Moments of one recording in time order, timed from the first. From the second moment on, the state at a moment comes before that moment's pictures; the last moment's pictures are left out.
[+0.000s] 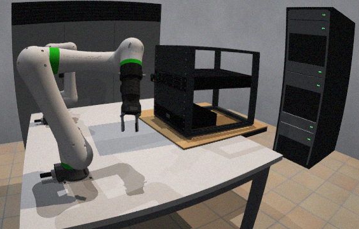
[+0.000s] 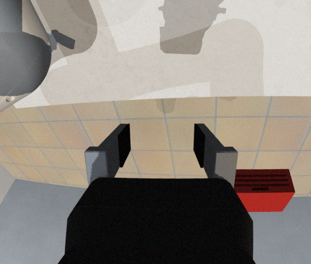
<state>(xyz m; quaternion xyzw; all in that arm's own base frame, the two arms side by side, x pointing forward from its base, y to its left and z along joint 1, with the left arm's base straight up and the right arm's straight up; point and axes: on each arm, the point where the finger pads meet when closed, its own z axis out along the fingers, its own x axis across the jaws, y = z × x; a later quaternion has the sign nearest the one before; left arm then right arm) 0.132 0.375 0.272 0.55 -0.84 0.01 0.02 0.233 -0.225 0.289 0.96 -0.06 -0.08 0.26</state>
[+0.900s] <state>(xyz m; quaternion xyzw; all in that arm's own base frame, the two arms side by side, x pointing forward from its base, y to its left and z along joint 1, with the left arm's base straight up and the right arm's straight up) 0.057 0.434 0.285 0.25 -0.97 0.01 0.01 0.354 -0.124 0.294 0.93 0.35 -0.08 0.11</state>
